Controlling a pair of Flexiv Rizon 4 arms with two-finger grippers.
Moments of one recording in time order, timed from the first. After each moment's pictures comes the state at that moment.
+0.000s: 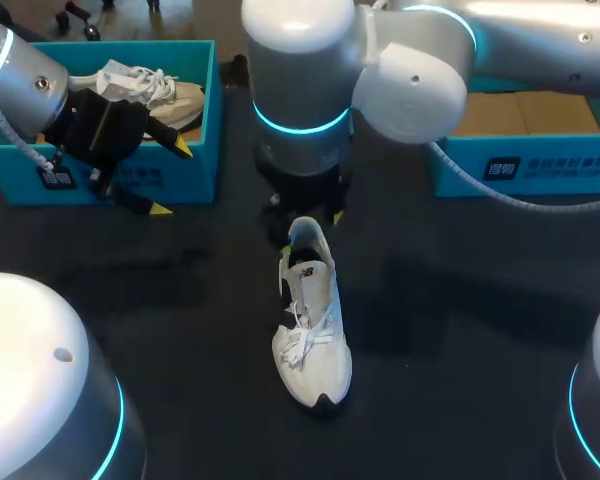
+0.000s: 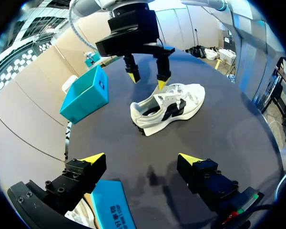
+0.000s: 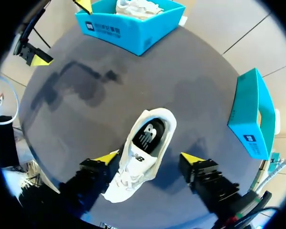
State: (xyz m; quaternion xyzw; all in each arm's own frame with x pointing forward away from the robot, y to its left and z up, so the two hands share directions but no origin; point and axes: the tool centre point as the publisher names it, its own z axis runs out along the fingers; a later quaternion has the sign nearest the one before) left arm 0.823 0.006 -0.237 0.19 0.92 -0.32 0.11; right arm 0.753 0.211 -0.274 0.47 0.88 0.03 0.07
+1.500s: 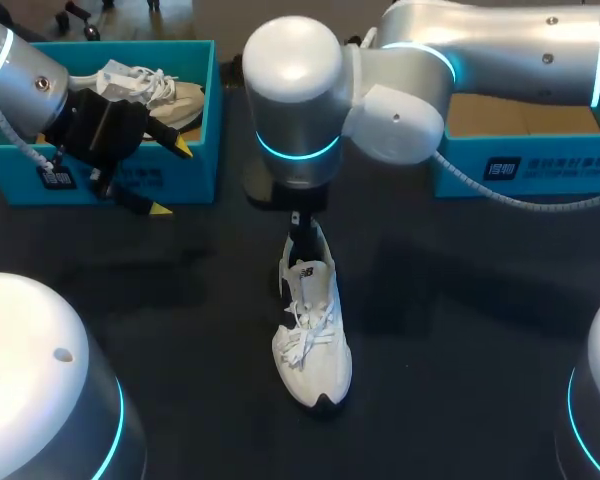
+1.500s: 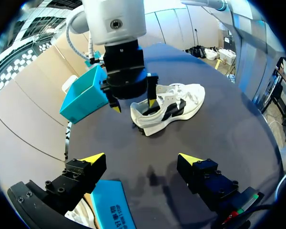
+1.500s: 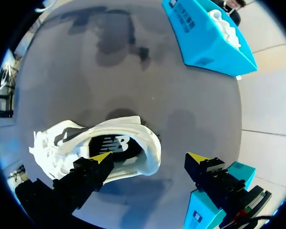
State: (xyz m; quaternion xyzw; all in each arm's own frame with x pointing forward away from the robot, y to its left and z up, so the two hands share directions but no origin) left arm 0.823 0.006 -0.237 0.19 0.92 -0.32 0.11; right arm 0.828 0.201 -0.334 0.06 0.99 -0.02 0.13
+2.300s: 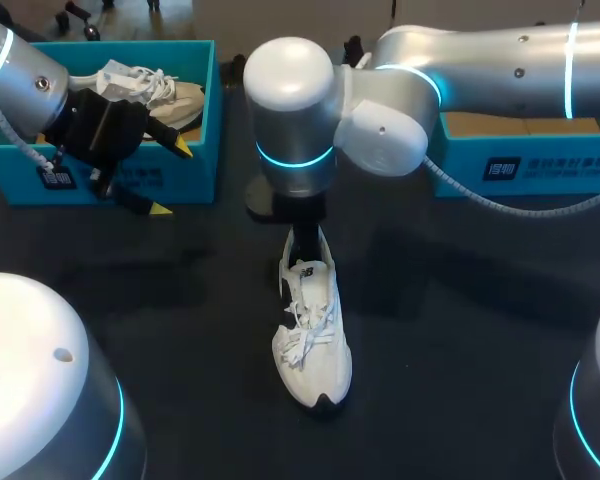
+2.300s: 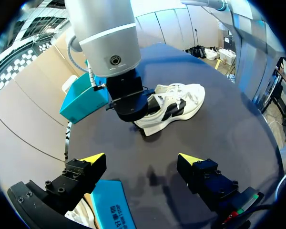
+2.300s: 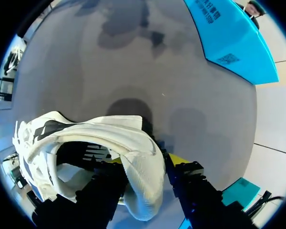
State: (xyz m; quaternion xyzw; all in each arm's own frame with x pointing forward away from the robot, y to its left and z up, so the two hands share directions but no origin) left arm 0.823 0.006 -0.237 0.19 0.92 -0.32 0.11; right arm 0.842 0.202 -0.383 0.01 1.00 -0.03 0.09
